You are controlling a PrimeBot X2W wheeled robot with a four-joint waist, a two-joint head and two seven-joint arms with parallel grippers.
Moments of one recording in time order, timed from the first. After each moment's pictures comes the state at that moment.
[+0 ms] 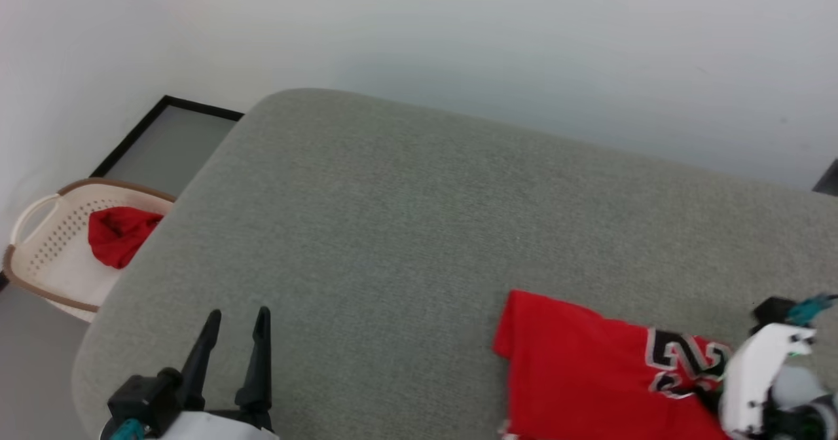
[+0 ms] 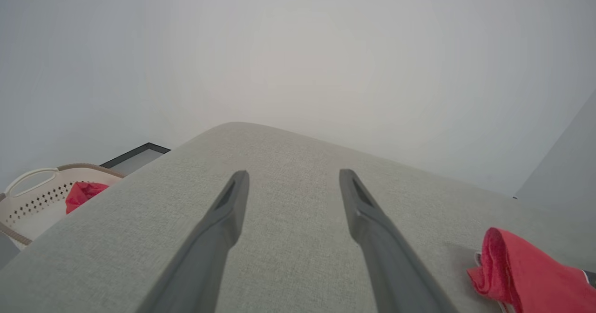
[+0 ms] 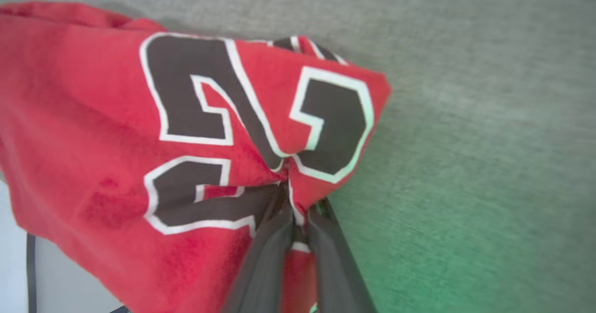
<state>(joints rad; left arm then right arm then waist) 0.01 0.15 -0.02 0.15 -0.36 -0.13 -0.26 -0.31 -0.34 0.10 0.58 0.67 0.13 0.79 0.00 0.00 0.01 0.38</state>
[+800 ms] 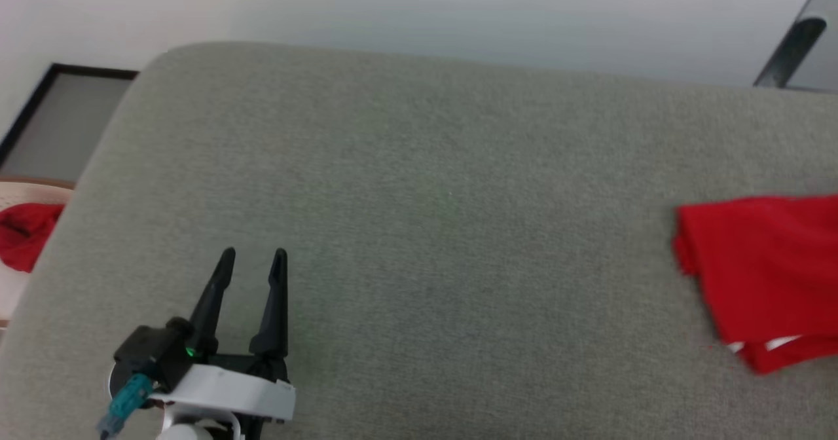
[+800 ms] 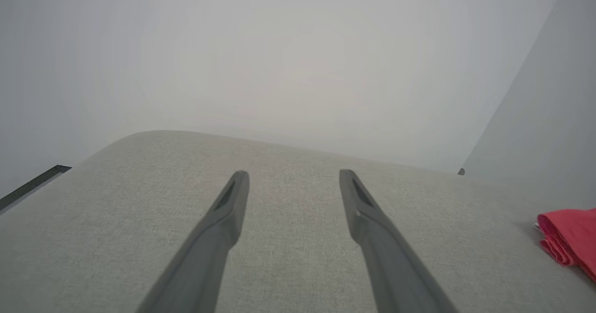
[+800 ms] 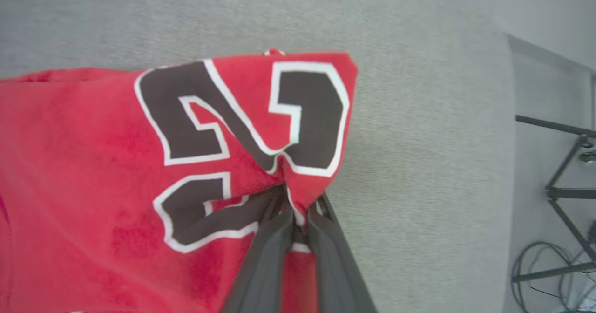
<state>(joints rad) -0.10 0.14 -0.06 0.09 -0.34 -0.13 -0.26 -0.57 -0.77 0.17 0.55 0.57 0.13 0.73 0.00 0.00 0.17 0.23</state>
